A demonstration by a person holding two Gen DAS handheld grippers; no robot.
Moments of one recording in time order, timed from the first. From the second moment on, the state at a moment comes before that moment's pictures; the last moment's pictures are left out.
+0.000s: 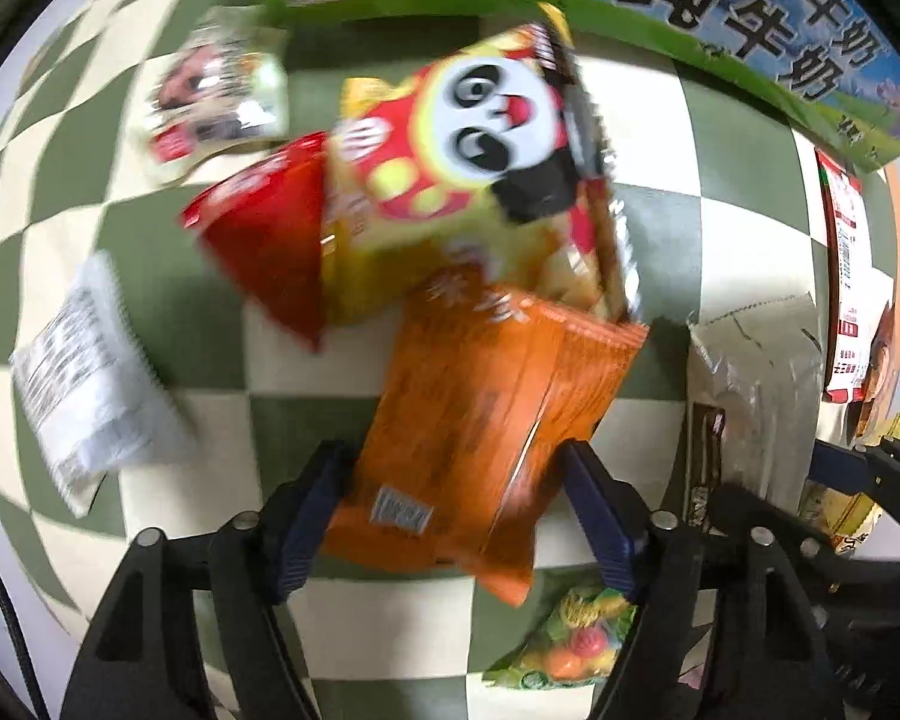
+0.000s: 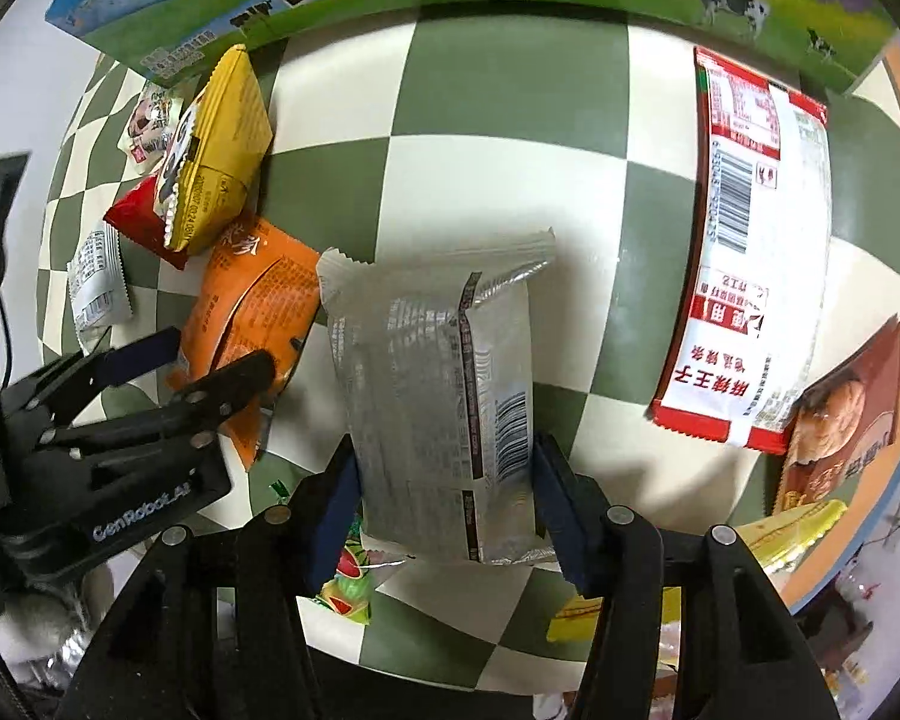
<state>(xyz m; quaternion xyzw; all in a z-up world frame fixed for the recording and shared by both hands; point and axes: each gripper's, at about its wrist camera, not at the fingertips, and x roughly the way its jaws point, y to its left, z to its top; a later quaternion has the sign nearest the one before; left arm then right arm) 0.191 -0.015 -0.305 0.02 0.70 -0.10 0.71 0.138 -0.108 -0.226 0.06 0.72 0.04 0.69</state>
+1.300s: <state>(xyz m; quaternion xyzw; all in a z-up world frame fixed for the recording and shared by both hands) 0.153 -0.018 -0.139 -0.07 0.62 -0.10 0.77 0.094 -0.135 -0.136 0.09 0.63 0.07 0.77</state>
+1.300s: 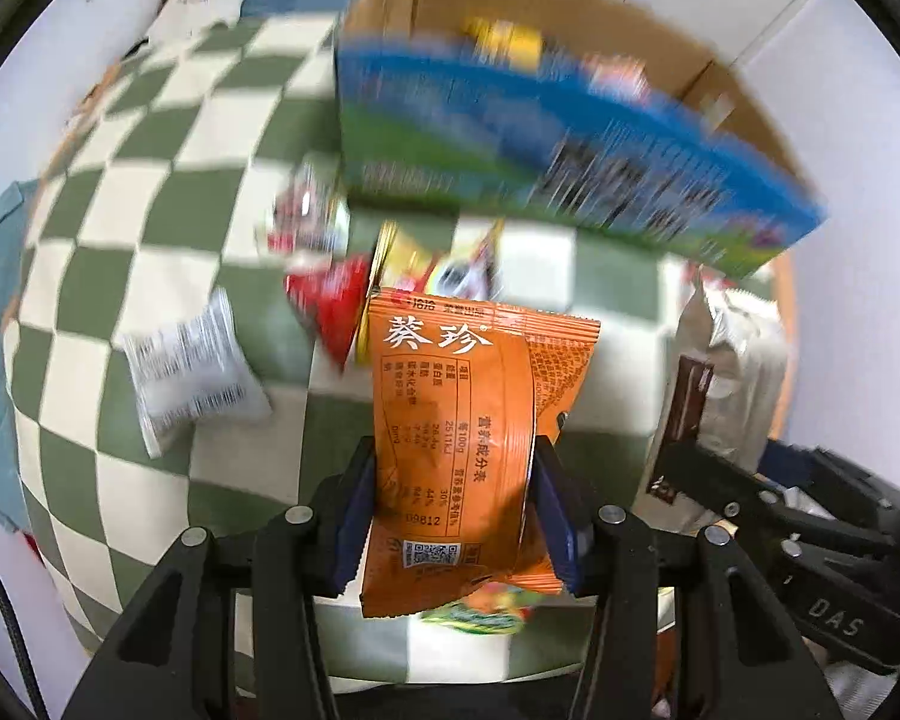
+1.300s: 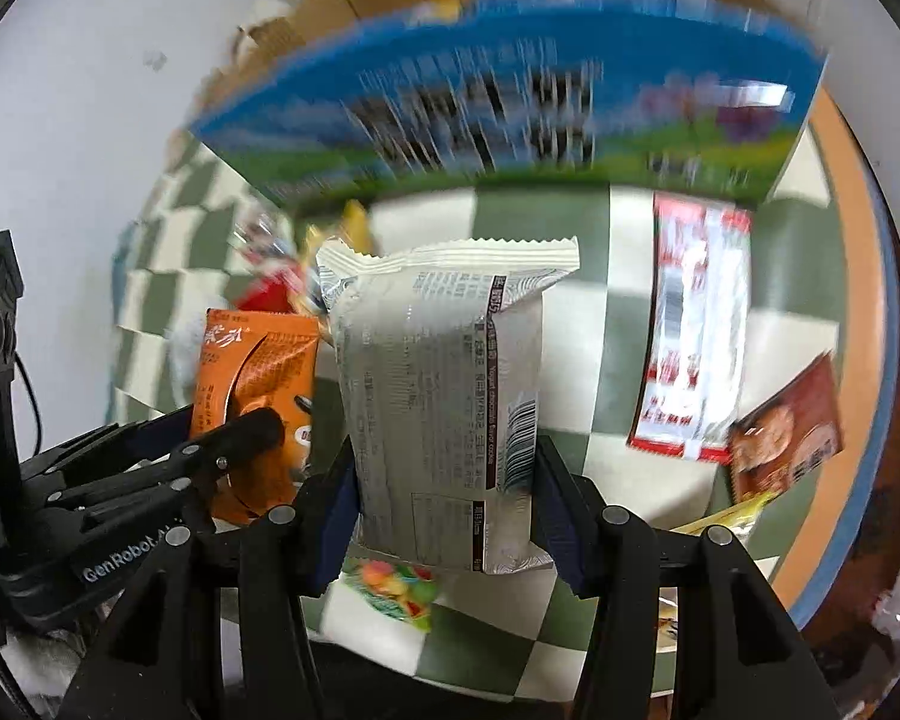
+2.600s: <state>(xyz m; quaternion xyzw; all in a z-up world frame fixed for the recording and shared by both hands) 0.501 -0.016 -0.178 0.00 0.64 -0.05 0.77 0.422 -0.217 -0.137 0.04 0.66 -0.06 0.75</state>
